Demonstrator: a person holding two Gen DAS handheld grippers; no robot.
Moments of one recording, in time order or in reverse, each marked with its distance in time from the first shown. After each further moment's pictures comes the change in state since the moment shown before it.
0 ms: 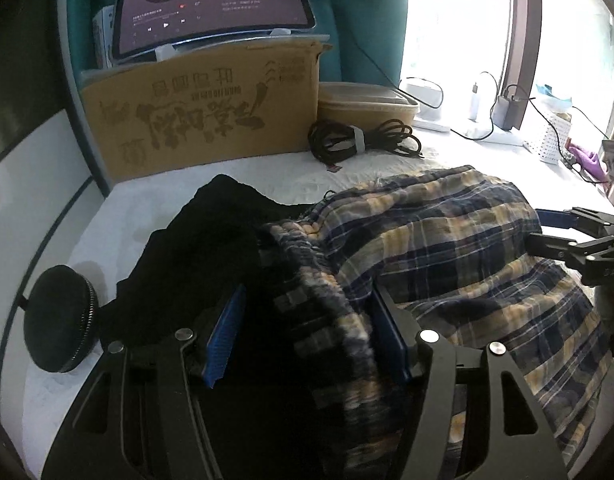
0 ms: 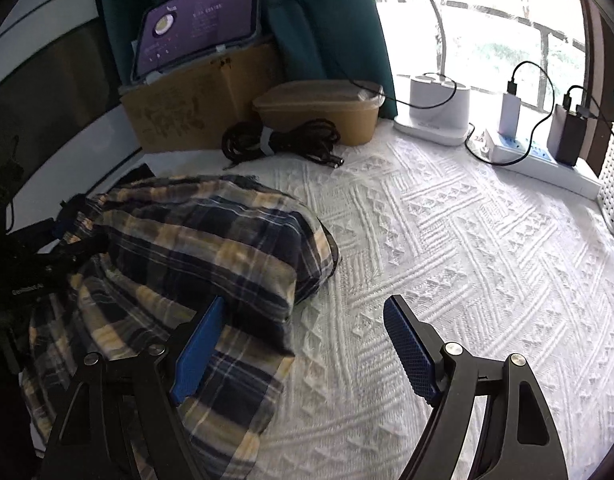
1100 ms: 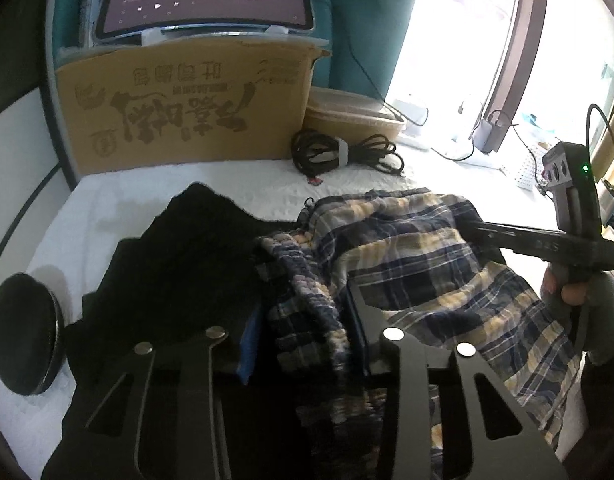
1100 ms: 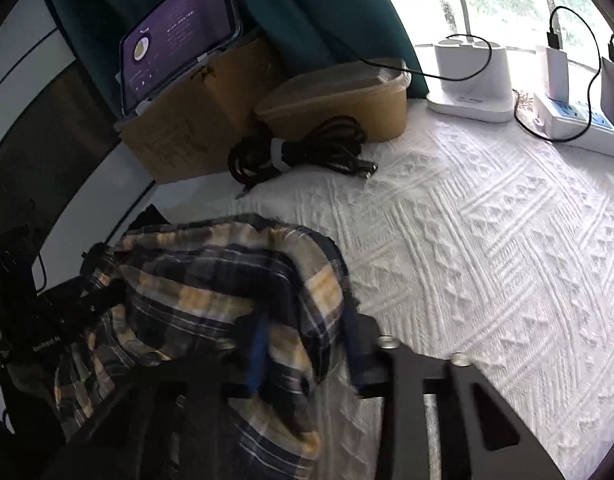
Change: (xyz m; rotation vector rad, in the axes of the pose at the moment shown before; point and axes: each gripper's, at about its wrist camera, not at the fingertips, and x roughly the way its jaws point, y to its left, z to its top) left arm 0.007 0.013 0.020 -0.067 0.003 -0.154; right arm 0.042 -0.011 0.040 0.146 -0.002 0.177
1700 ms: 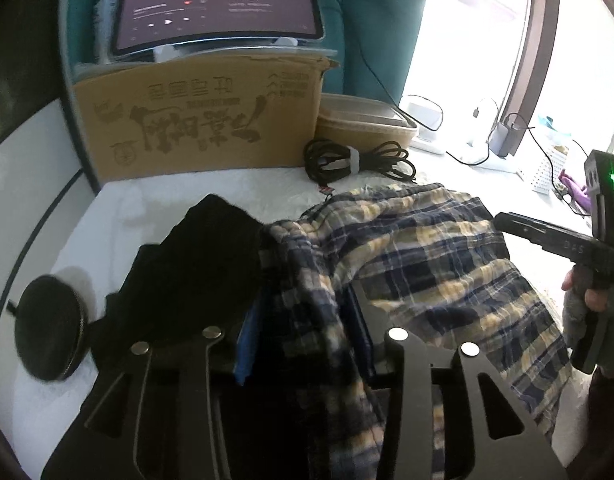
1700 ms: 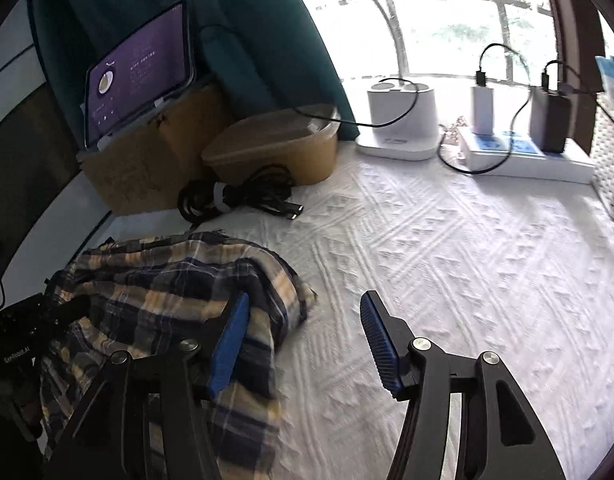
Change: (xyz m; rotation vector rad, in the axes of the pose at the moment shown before) left arm -0.012 -0.012 0.008 -0.022 0.013 0.099; right arm -0.043 -0.022 -0.004 0.031 -0.090 -0.183
